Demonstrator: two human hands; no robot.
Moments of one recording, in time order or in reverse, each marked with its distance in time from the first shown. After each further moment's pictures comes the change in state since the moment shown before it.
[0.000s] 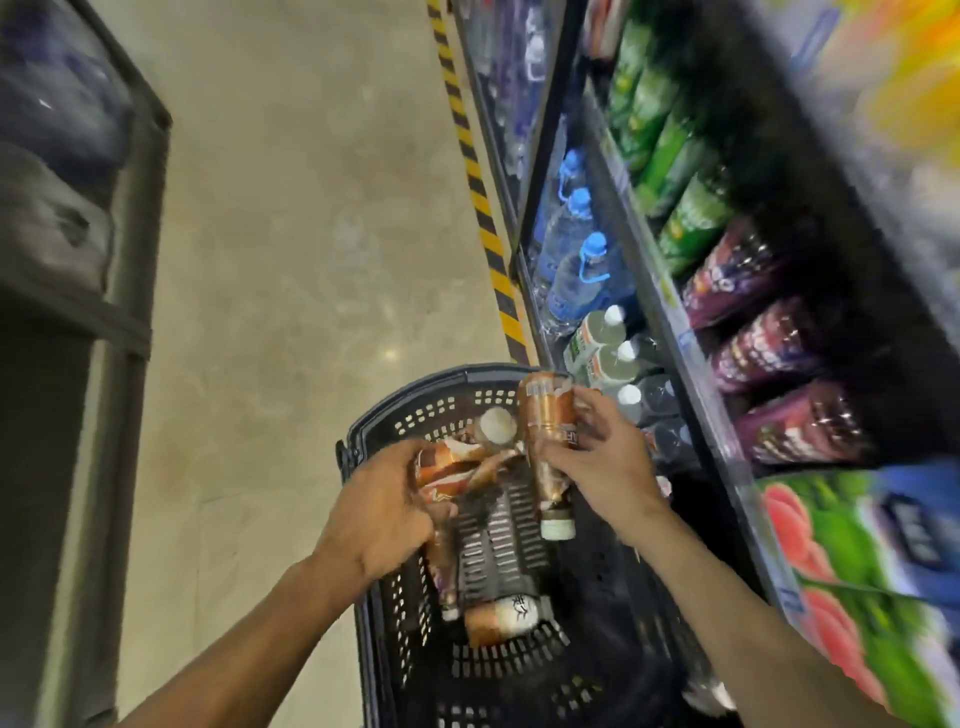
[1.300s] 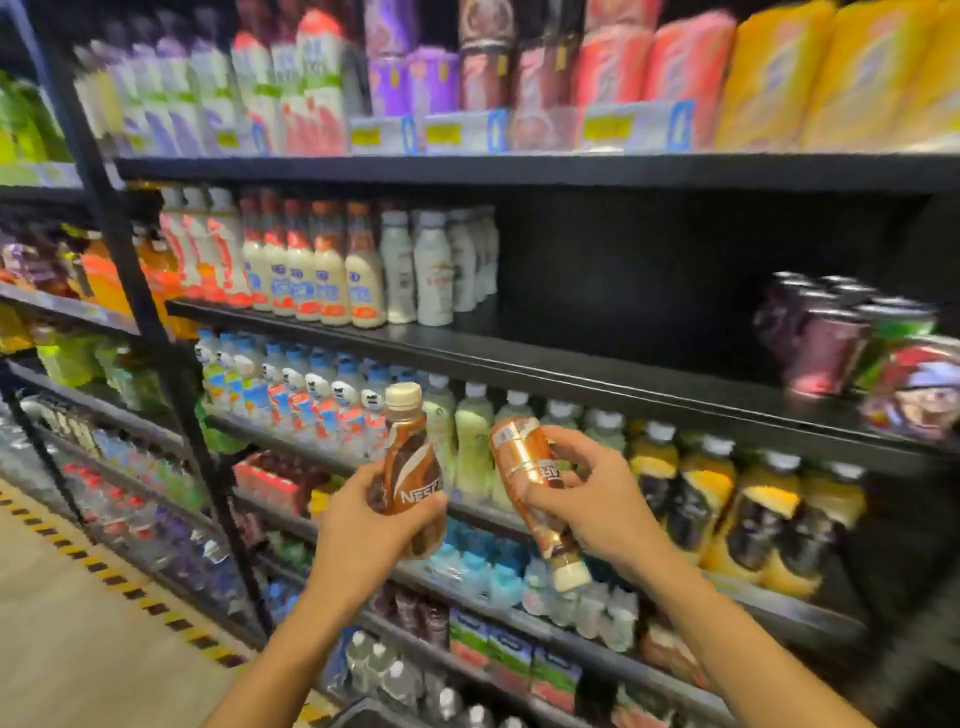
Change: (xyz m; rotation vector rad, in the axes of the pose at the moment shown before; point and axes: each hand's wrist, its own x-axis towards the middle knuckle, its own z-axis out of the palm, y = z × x) left_hand -0.333 0.437 -0.290 -0.422 -0.255 0.842; right_hand -0.560 -0.408 -0.161 0.098 0.869 -0.420
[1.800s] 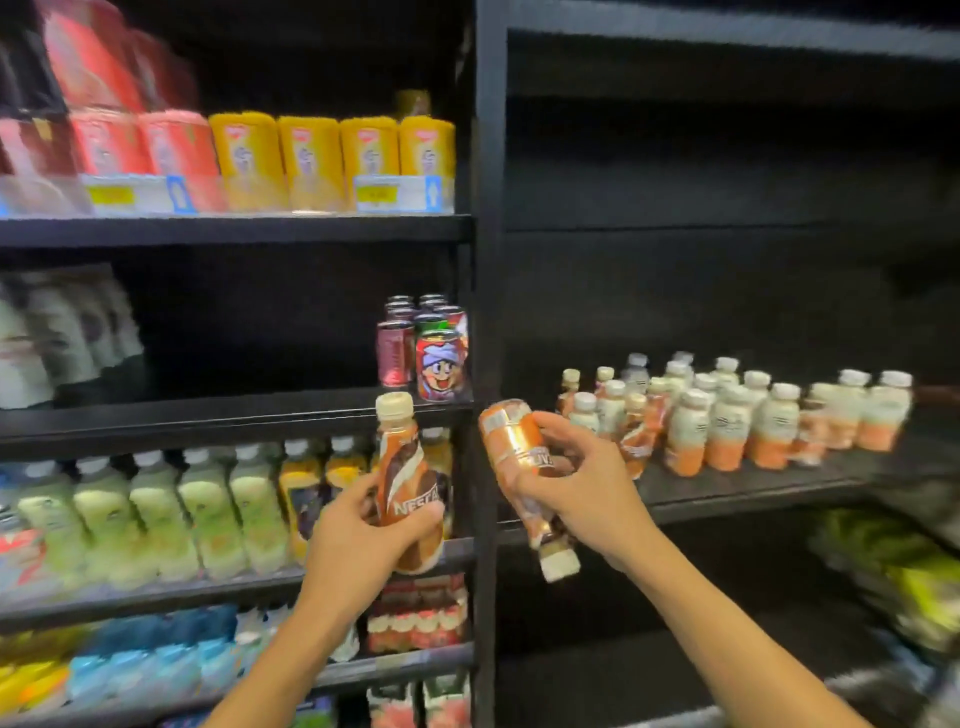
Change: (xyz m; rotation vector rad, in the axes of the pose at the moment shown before) left_hand -0.160 0.136 0.270 -0.163 -0.529 0.139; right_hand -0.234 -0.005 -0.290 -0.151 0.557 -0.001
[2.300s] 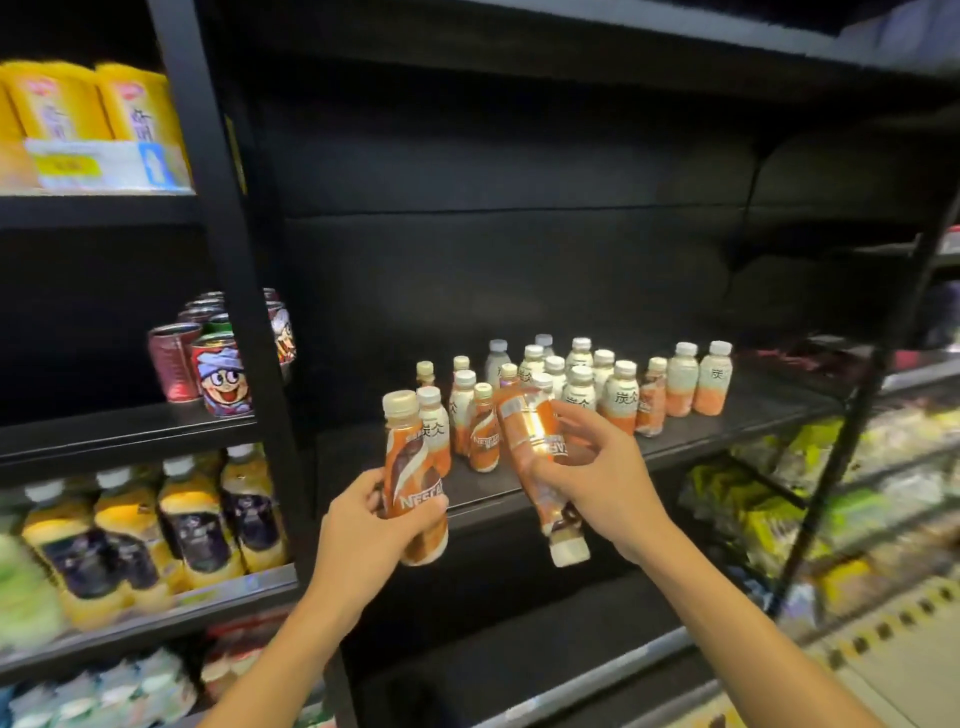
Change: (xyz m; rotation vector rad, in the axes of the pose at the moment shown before) left_hand 0.011 0.011 0.213 0.060 -0.176 0.006; right_hand -0.027 0.060 -0.202 -0.033 0.244 0.047
